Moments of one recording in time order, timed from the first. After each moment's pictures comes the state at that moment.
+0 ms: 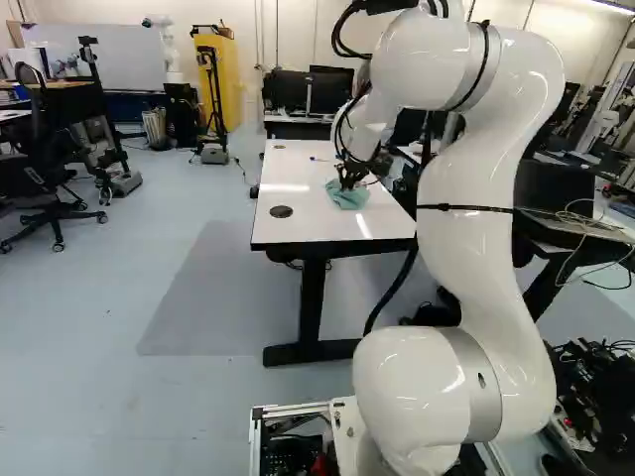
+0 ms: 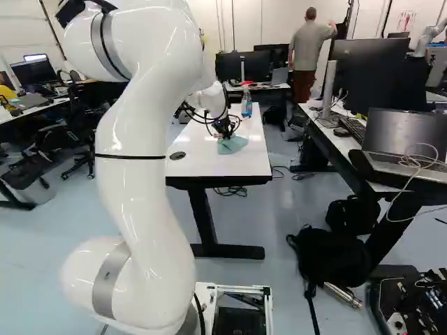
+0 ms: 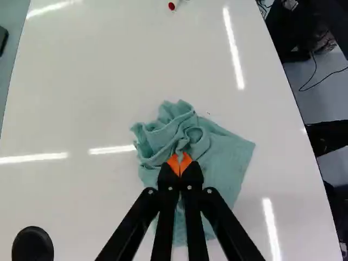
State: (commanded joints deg) arm -6.6 -29.8 -76.1 3.5 -12.5 0.0
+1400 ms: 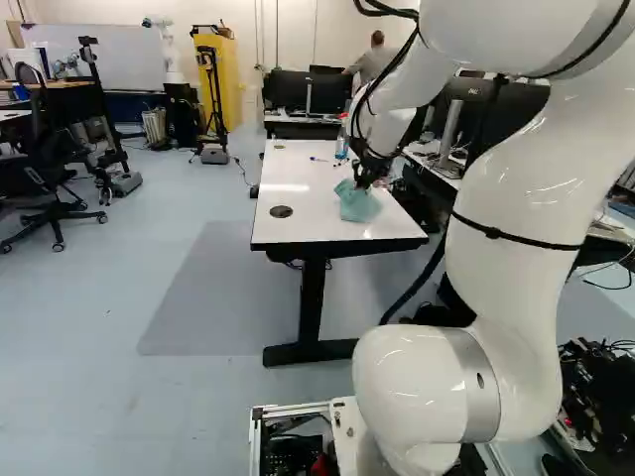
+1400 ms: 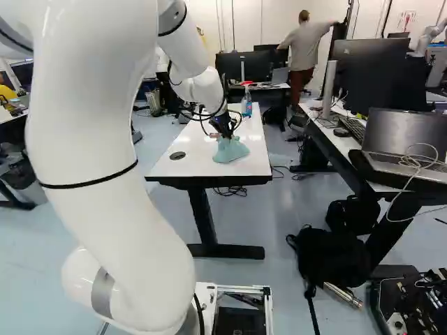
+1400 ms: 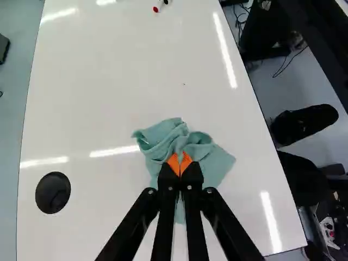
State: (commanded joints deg) arm -8.7 -10.0 -57.6 3.5 -12.5 0.0
